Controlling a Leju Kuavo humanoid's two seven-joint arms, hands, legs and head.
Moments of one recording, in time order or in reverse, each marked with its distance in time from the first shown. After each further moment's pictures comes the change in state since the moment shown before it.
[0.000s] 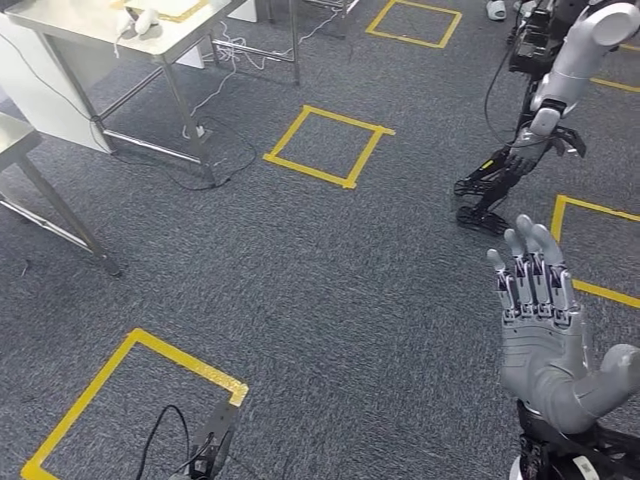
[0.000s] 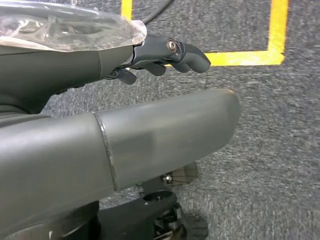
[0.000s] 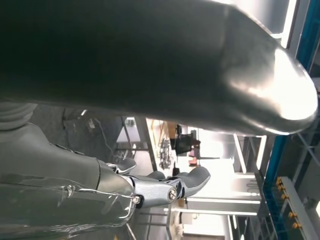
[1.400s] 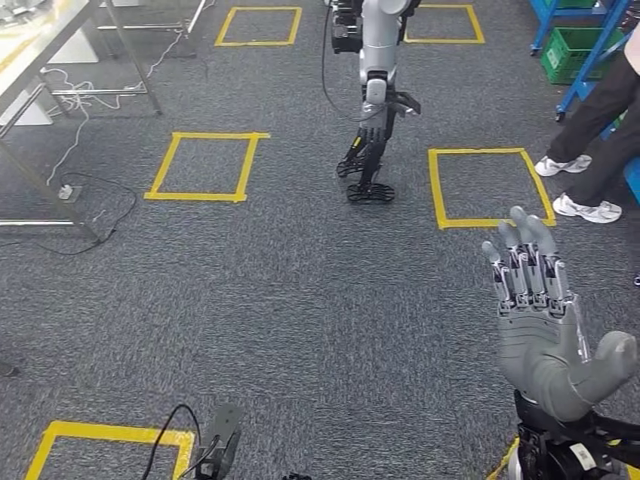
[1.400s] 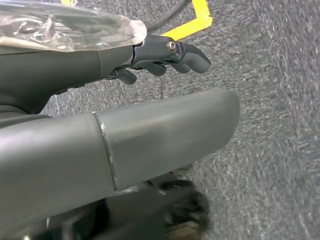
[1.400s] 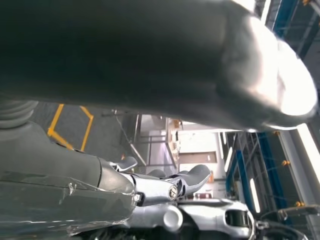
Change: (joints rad) left arm 0.001 -0.007 0.000 0.000 0.010 0.000 0.002; right arm -0.027 0.004 0.001 0.017 -0.017 0.010 0.000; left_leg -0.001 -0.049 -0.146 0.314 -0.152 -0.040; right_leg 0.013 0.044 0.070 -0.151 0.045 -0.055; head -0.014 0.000
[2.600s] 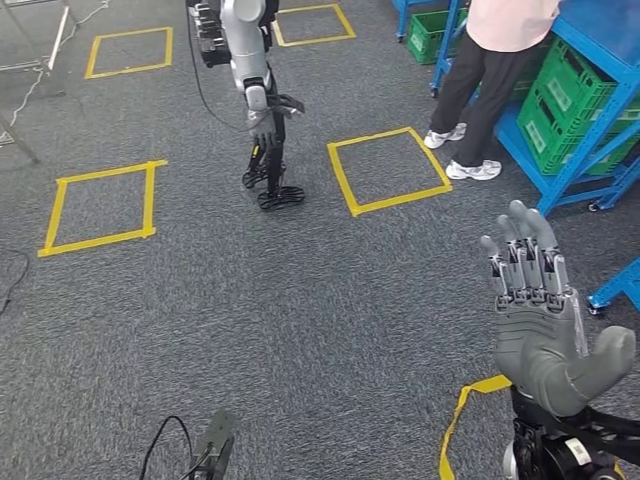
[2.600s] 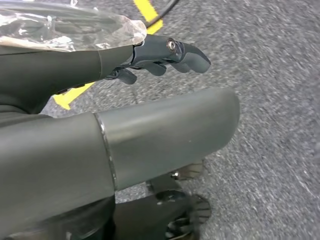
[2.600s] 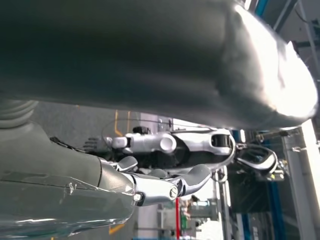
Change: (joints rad) left arm 0.023 0.008 0.001 0.000 0.012 0.010 -0.023; right arm -0.017 0.023 0.007 0.007 0.006 -0.005 0.000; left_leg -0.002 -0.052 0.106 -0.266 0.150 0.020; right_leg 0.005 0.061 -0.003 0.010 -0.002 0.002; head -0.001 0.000
